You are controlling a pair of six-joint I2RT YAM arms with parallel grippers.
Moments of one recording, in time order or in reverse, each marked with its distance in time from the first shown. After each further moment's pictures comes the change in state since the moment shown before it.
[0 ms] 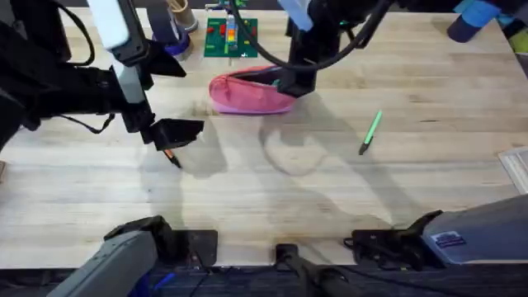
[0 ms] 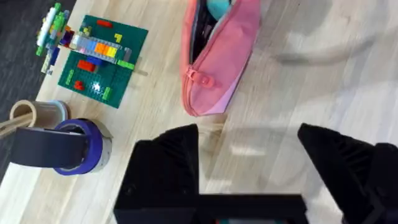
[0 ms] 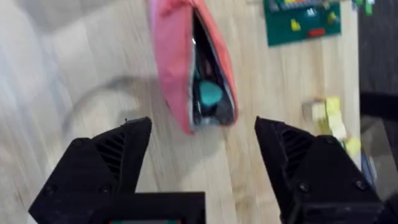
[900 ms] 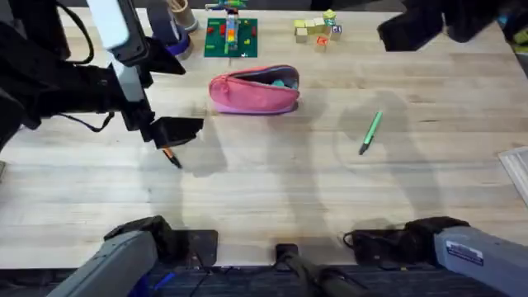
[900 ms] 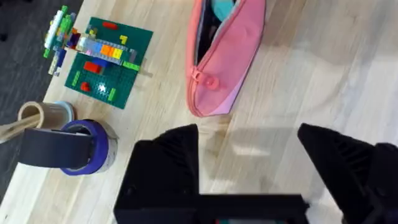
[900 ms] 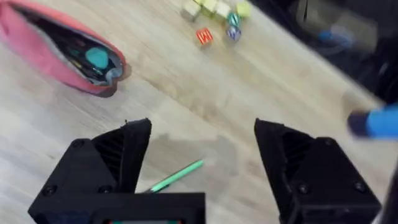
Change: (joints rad) left arm 0.000 0.000 0.000 0.020 0.000 0.000; right arm -0.437 -0.423 -0.198 0.058 0.058 0.361
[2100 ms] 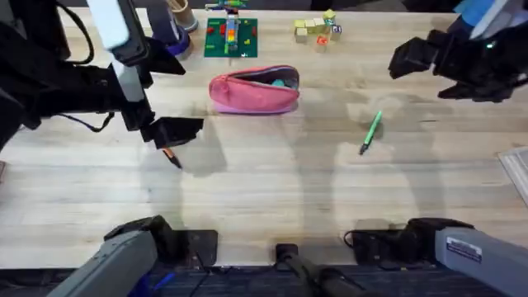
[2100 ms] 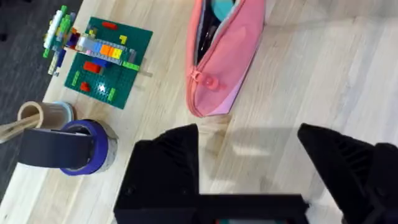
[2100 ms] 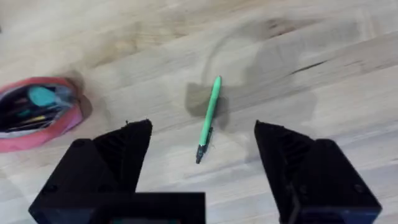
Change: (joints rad) left arm 0.000 0.000 0.000 -0.001 0.000 0.000; right arm -0.173 -0.008 -0.264 -0.072 0.118 0.798
